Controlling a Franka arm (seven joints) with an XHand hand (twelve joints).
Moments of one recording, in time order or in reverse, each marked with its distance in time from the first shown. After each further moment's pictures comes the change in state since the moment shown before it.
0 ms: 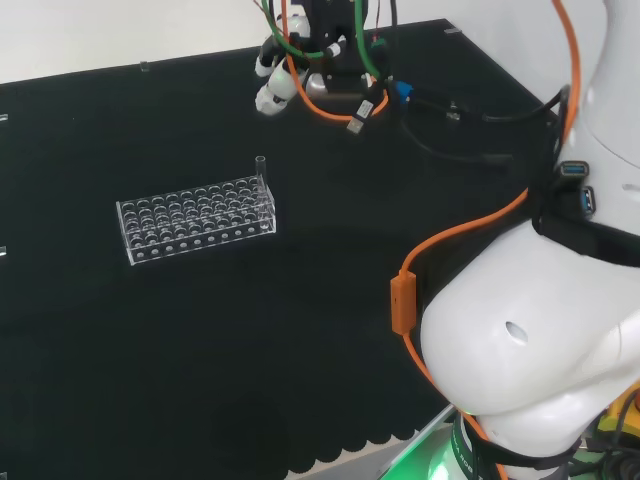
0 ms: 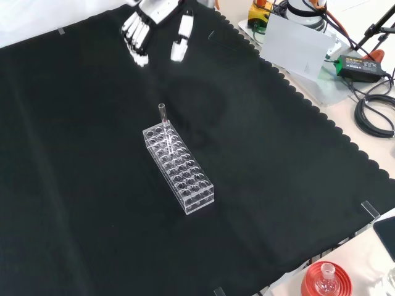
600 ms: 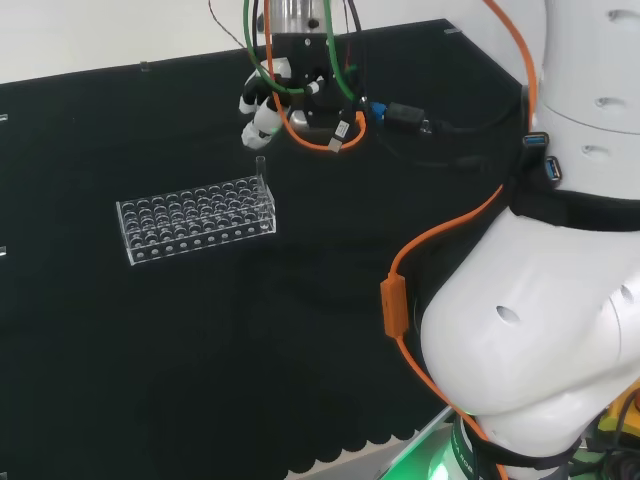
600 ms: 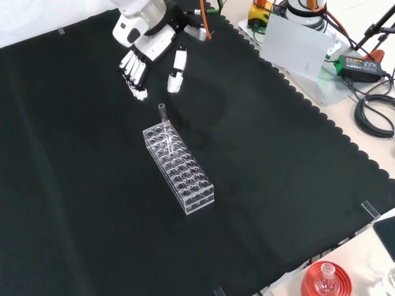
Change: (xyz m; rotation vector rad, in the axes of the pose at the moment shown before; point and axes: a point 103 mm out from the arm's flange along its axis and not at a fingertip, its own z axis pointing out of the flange) arm 0.006 0.055 0.053 0.044 0.011 -0.050
